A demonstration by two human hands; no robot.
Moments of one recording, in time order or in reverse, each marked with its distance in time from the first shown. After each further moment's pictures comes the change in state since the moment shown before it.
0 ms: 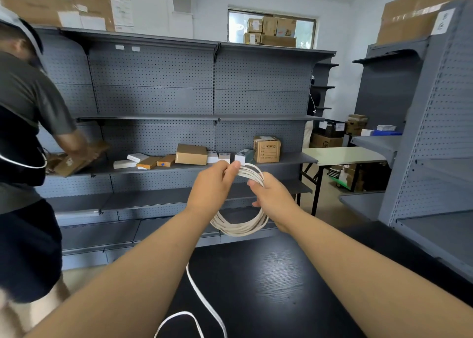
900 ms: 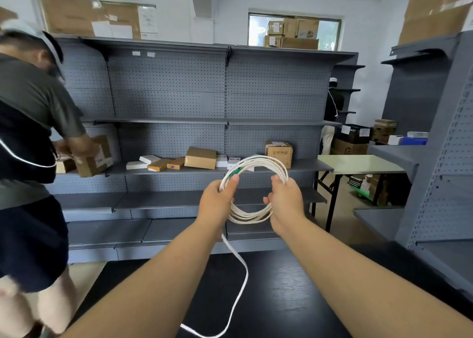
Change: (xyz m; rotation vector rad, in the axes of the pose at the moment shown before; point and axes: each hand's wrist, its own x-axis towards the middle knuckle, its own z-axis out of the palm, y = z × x) left_hand 0.017 0.017 0.085 -0.464 0.112 -0.476; right_hand 0.053 0.035 -0.050 0.578 0.320 0.196
